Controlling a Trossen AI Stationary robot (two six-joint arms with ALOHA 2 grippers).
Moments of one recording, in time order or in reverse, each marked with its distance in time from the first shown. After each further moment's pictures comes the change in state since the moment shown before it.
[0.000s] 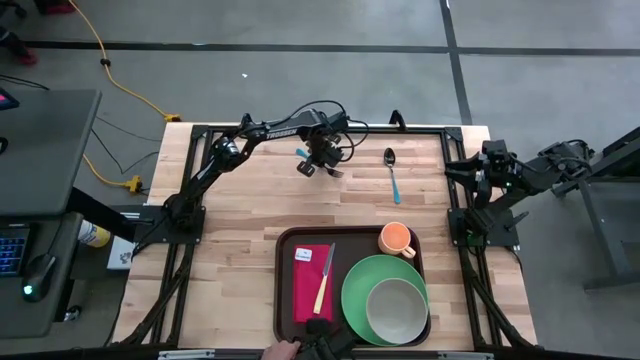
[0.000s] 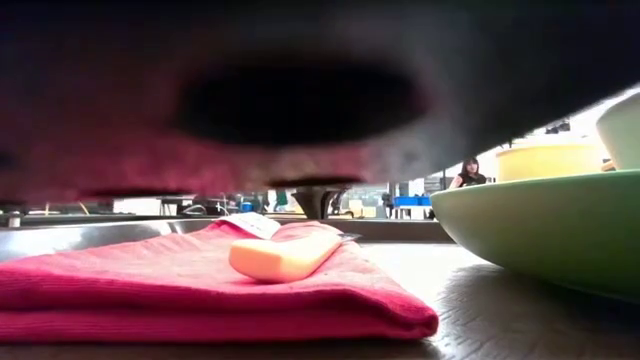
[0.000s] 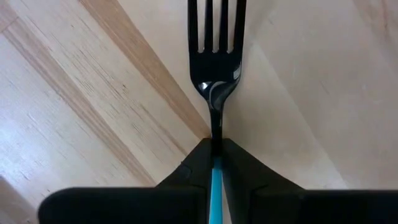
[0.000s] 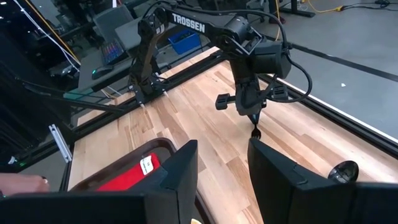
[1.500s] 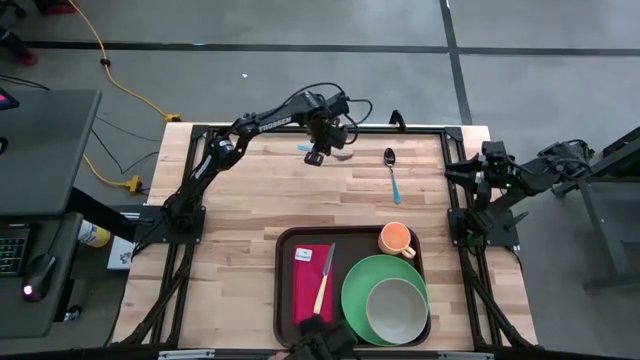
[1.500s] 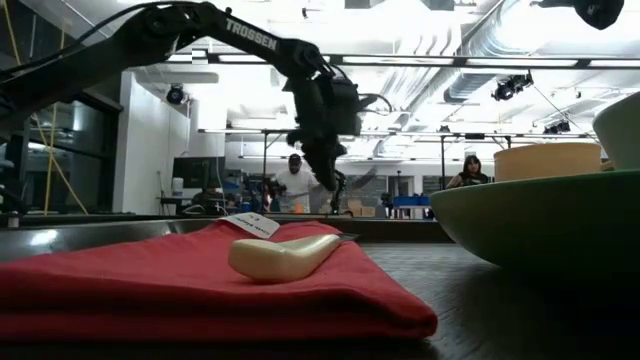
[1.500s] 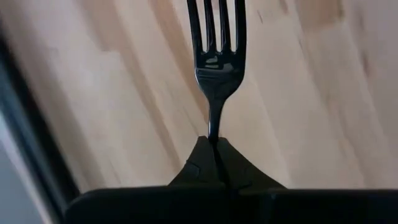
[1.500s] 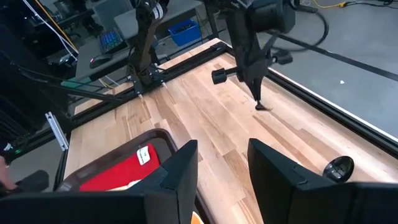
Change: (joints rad) left arm 0.020 -0.037 0.199 -0.154 0.092 -0.249; right arm 0.000 -0.001 0.000 -0.036 -0.022 -0.007
